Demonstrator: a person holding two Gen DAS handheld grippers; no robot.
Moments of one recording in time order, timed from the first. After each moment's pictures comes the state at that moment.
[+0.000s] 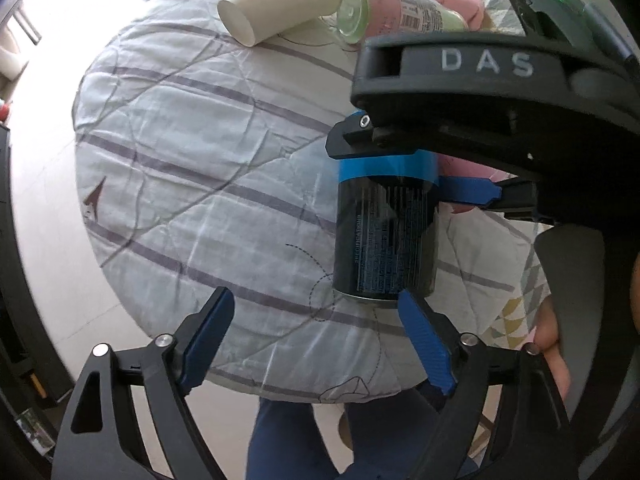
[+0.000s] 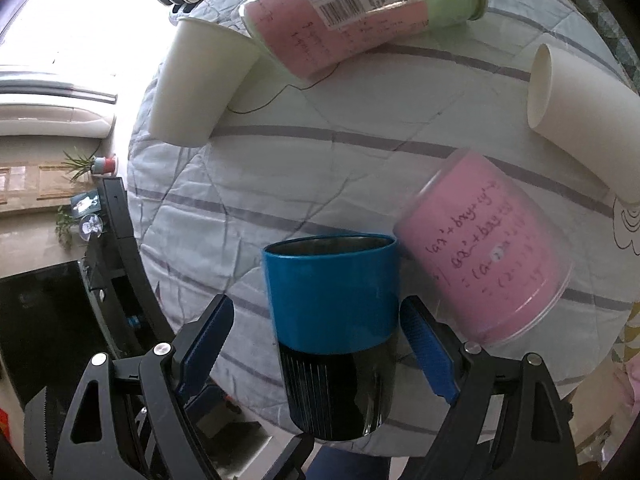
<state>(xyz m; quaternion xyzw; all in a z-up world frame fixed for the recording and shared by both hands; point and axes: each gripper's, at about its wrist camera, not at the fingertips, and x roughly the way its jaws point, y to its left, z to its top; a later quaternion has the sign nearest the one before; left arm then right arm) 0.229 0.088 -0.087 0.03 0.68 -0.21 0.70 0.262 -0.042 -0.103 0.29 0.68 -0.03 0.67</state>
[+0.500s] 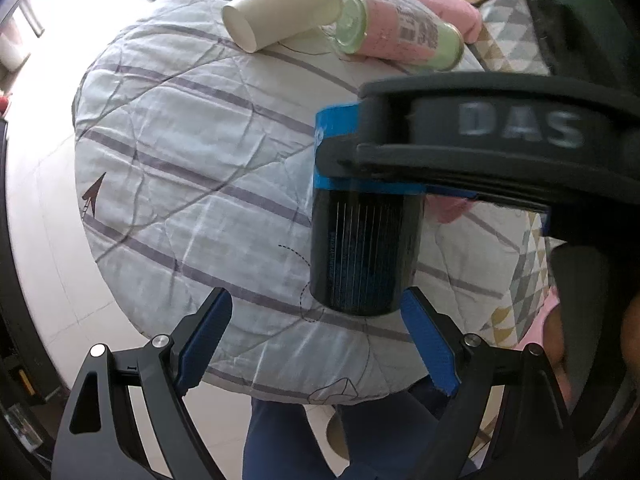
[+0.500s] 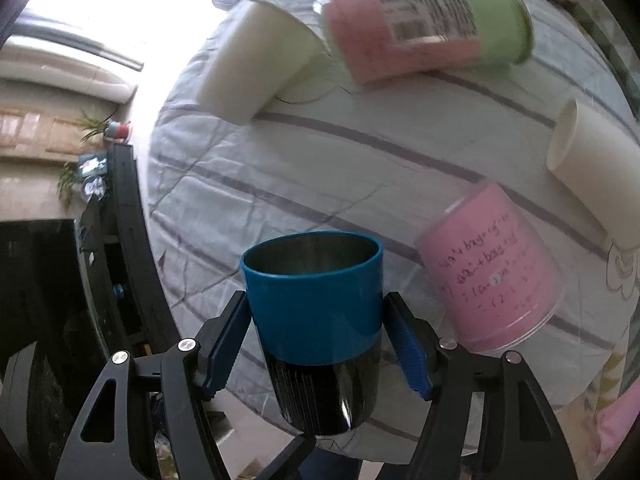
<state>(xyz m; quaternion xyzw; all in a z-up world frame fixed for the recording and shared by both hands) 0.225 0.100 -0.074 0.00 0.67 -0.21 0.71 0.265 -0.015 -0.081 0.22 0.66 0.04 0.71</state>
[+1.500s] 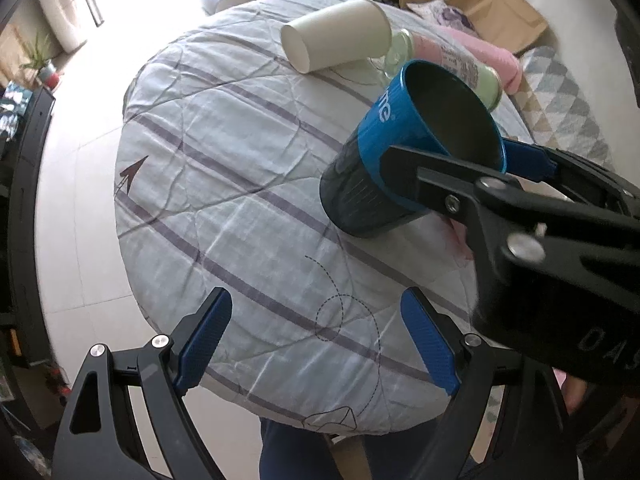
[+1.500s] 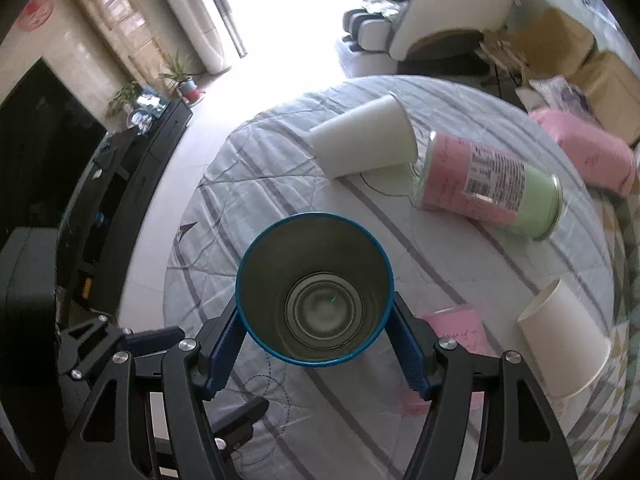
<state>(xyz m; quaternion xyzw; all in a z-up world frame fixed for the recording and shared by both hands) 0.201 0.107 -0.073 -0.03 0.62 -0.12 0.77 0.236 0.007 -0.036 0.00 0.54 0.16 0.83</state>
